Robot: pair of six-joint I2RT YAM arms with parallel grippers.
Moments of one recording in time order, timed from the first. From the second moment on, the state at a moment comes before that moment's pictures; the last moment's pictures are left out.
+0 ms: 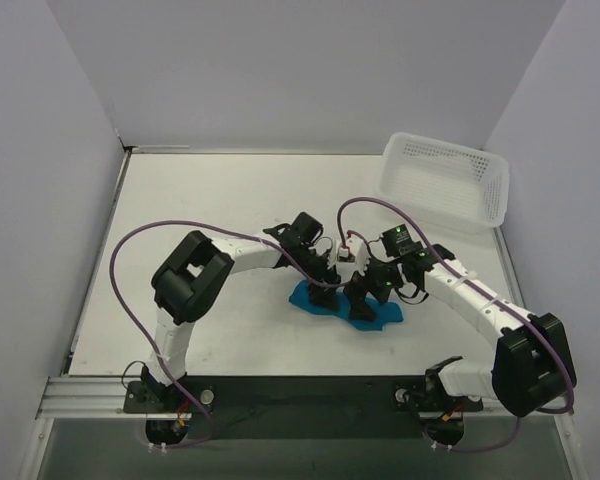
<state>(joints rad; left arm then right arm) -0.77 2.07 1.32 -0.24 0.88 0.41 0.43 1.28 0.78 -0.65 -0.57 -0.55</state>
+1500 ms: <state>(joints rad) -0.17 1.46 0.97 -0.39 0.78 0.20 0.61 1.66 0.98 -0.71 -0.49 -0.79</state>
